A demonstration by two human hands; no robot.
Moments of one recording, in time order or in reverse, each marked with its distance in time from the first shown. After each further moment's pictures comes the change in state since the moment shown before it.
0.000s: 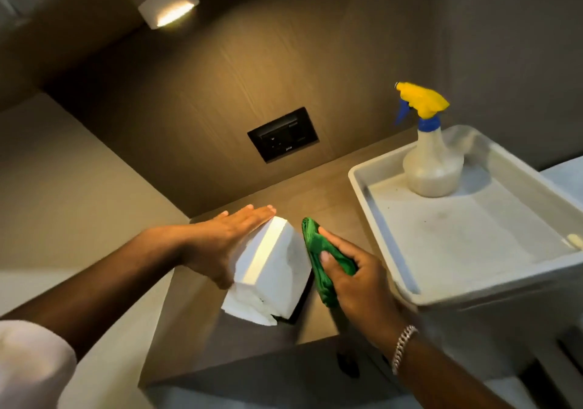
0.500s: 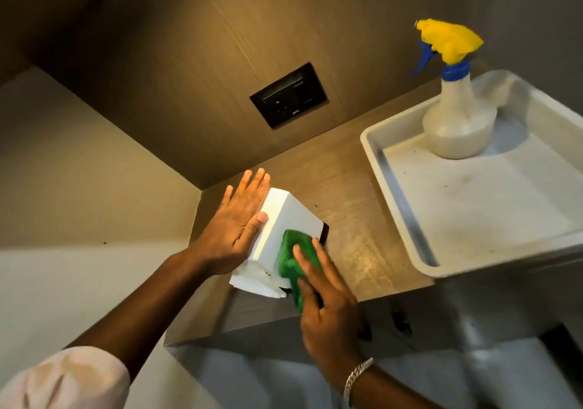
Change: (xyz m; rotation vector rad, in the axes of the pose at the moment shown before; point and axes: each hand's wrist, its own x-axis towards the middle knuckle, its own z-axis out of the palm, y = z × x) left_hand 0.021 -0.001 0.068 -0.155 0.664 0.057; right_hand -0.057 0.050 0.064 -0.191 0.109 -0.224
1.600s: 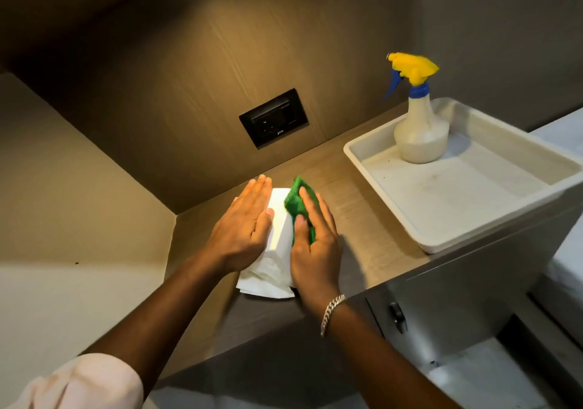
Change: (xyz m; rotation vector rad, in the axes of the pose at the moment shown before) left_hand 0.003 -0.013 0.014 -0.032 0.085 0.076; right_hand 0.052 -0.030 0.043 0.008 0.298 0.050
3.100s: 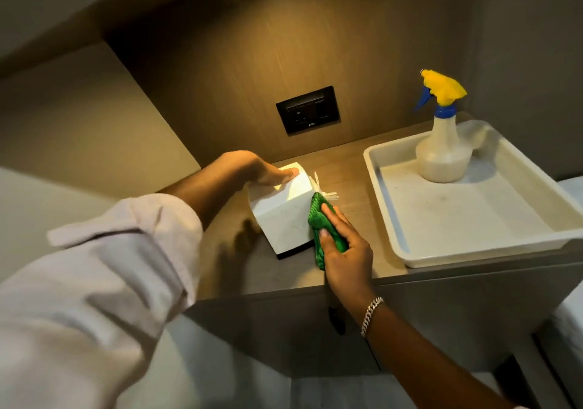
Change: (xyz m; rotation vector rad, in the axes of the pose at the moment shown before) left_hand 0.079 0.043 -0.053 -0.042 -0.618 -1.000; right_hand 0.012 0.010 -0.090 0.164 -0.357 0.135
